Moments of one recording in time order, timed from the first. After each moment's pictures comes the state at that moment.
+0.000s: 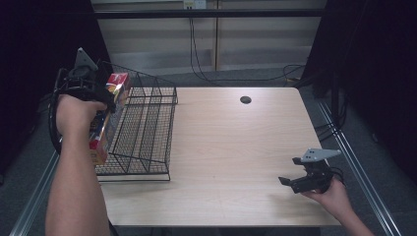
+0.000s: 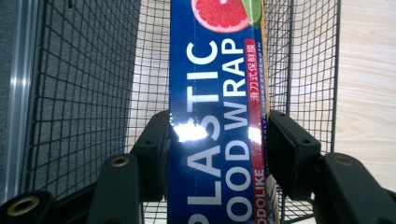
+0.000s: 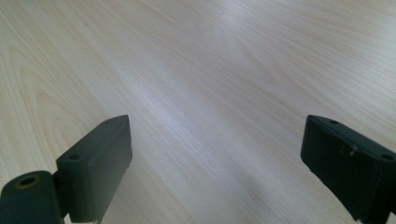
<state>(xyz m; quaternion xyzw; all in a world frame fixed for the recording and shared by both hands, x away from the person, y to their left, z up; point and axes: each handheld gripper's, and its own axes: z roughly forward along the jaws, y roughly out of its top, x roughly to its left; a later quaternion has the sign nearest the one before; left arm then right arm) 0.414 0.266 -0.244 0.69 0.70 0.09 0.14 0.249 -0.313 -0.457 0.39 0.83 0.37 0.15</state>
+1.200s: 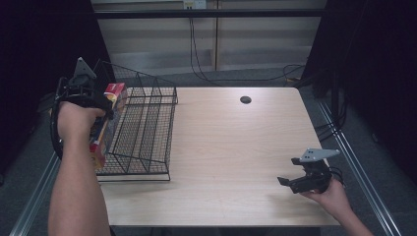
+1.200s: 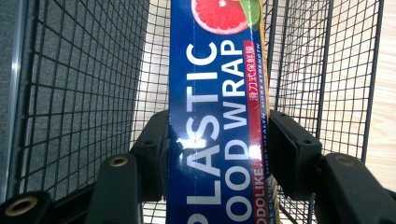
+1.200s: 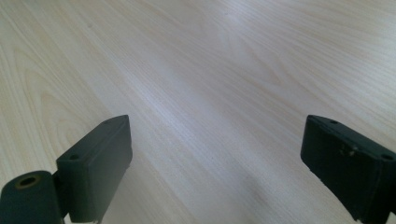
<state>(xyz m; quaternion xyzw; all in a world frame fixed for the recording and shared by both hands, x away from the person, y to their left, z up) 0.418 0.276 -0.267 0.68 0.72 0.08 0.12 0.250 -0.310 -0.458 0.38 0.83 0.37 0.14</state>
